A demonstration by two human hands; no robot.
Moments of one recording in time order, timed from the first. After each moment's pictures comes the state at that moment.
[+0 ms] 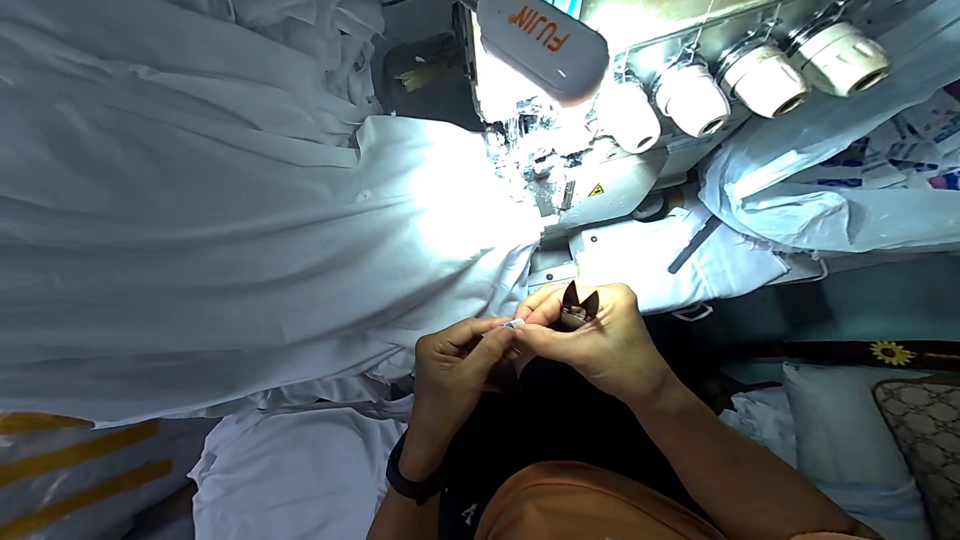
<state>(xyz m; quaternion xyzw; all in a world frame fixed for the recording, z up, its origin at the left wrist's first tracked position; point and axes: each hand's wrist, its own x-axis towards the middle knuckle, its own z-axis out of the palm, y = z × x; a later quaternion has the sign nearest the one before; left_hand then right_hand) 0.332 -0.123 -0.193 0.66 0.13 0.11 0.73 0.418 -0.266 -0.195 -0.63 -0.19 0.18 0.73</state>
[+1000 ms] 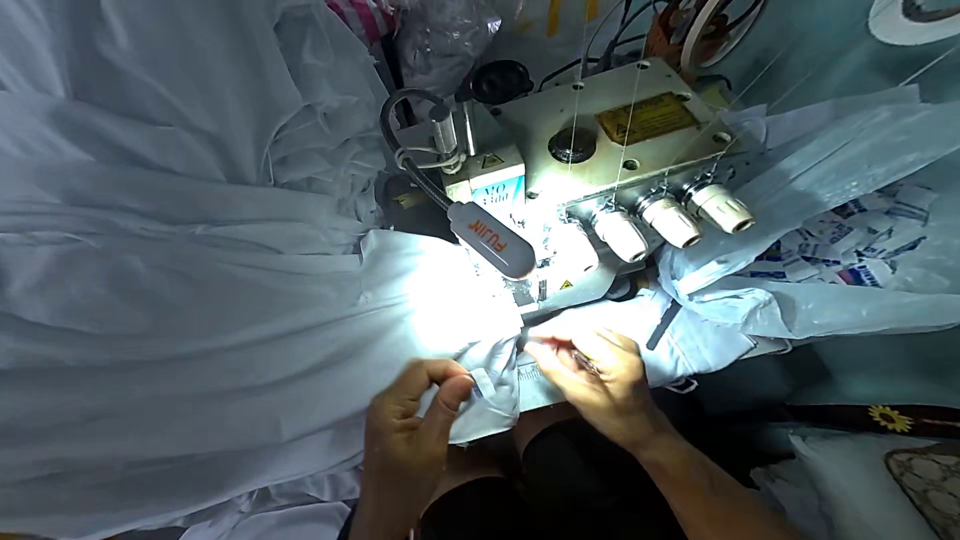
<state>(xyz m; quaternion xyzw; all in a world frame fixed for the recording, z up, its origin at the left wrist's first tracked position) 0.367 -0.088 -0.154 0.81 0.02 0.20 0.54 0.464 -0.269 -0.211 -0.72 -0.32 -0.12 0.60</state>
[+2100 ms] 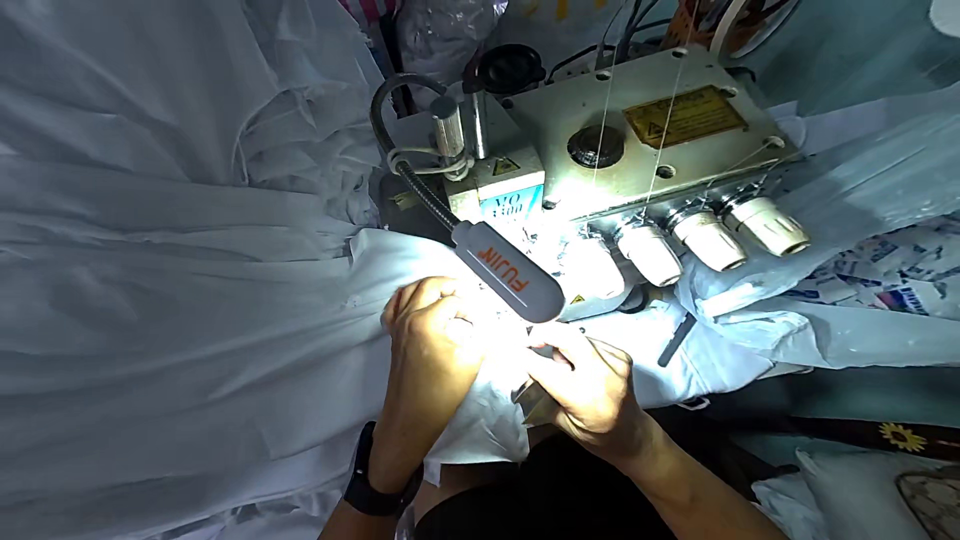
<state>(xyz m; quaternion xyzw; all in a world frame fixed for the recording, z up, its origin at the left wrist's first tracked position) 0.441 -0.083 -0.164 0.92 0.07 0.18 0.34 0.475 -0.259 -0.217 -0.78 -0.41 -0.26 0.40</state>
